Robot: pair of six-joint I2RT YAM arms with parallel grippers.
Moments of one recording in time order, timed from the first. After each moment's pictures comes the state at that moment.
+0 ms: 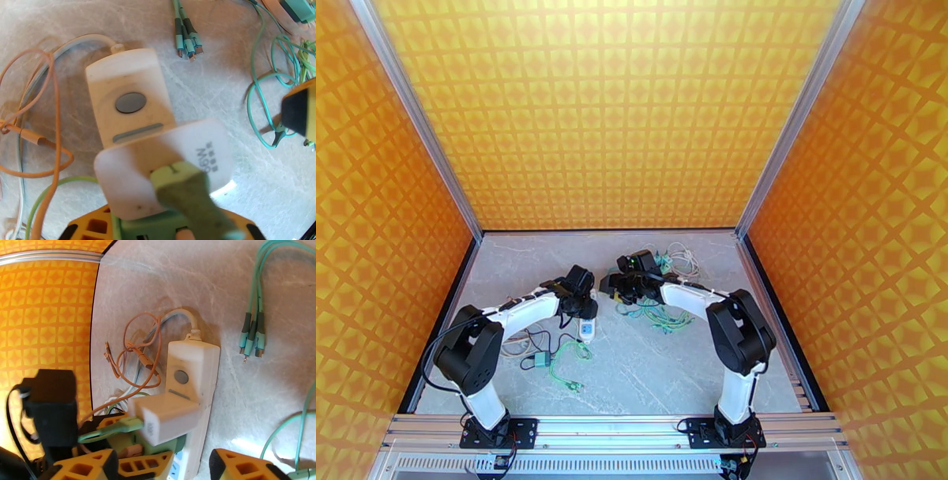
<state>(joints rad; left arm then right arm) -0.58 1.75 1.16 -0.51 0.02 -0.34 0.49 1.93 1.26 -0.13 -0.63 0.77</state>
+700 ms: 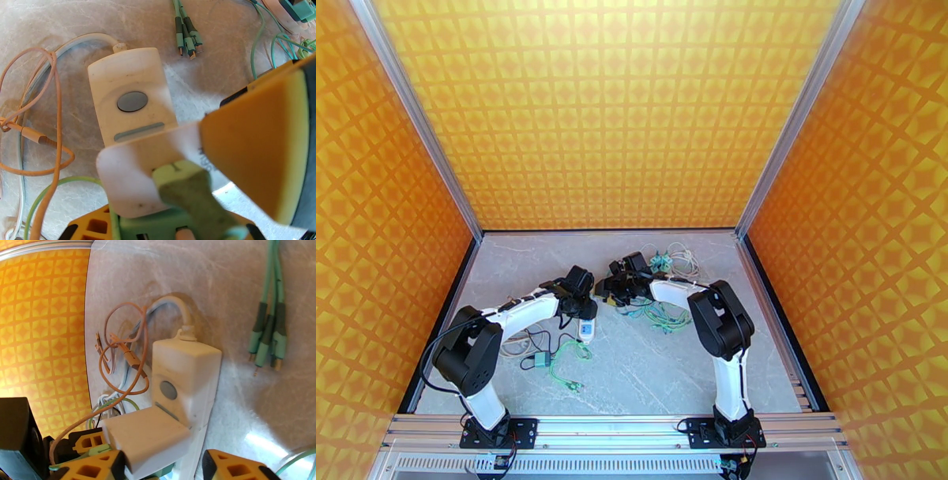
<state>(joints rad) -0.58 1.75 1.16 -0.52 0.01 -0.34 0.50 2.07 1.37 -0.16 -0.70 0.75</state>
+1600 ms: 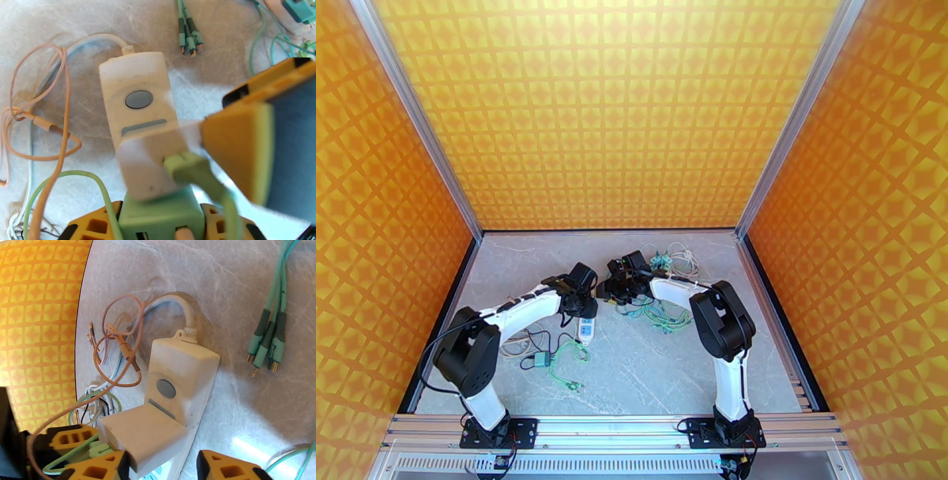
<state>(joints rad) -0.60 1.71 1.24 -0.67 -0.04 -0.39 0.51 2.06 1.39 -0.27 -0.65 0.60</state>
